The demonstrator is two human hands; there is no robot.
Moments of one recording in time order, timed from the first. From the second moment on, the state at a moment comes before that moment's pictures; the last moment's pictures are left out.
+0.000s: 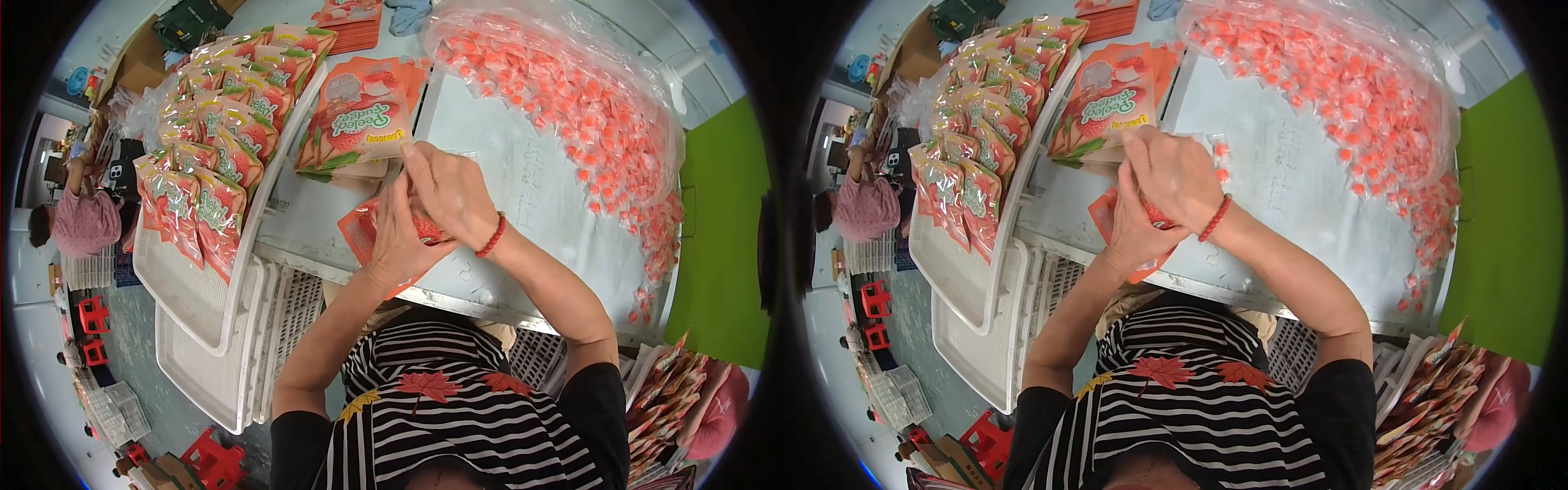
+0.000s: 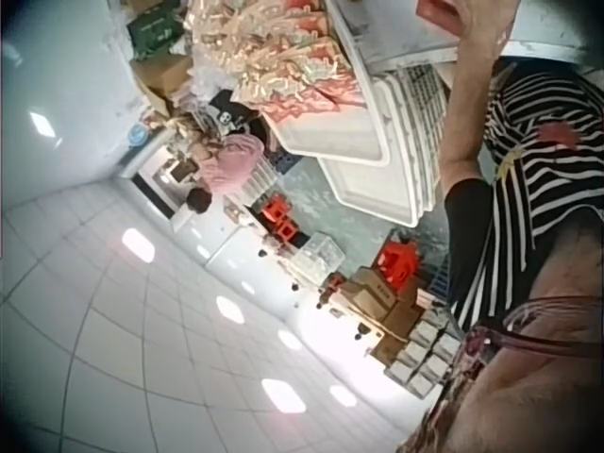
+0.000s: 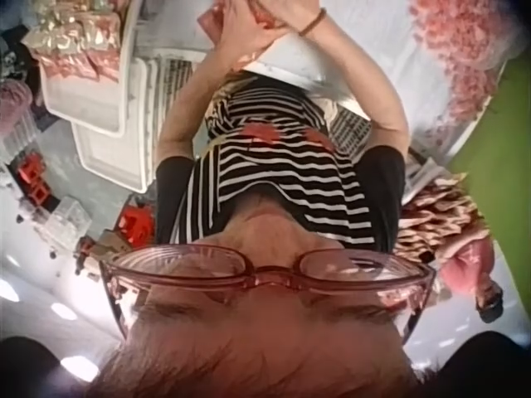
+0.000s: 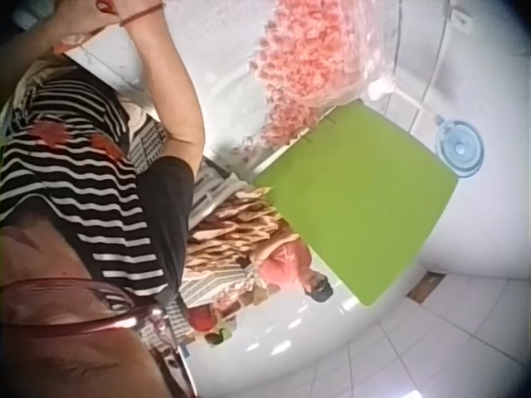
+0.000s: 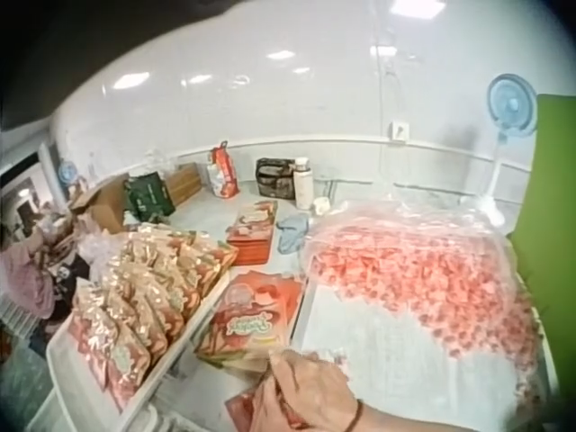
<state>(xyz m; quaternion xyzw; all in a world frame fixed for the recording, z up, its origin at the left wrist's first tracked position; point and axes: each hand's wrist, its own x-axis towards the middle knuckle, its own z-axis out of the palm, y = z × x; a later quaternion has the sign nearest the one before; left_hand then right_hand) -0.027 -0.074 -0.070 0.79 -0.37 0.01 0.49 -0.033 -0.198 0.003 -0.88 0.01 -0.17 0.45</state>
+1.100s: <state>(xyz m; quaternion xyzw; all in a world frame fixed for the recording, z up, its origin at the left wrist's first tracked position) -0.021 0.026 -0.044 0.79 -0.14 0.15 0.58 0.013 -0.186 -0.114 -0.96 0.09 -0.23 0.15</state>
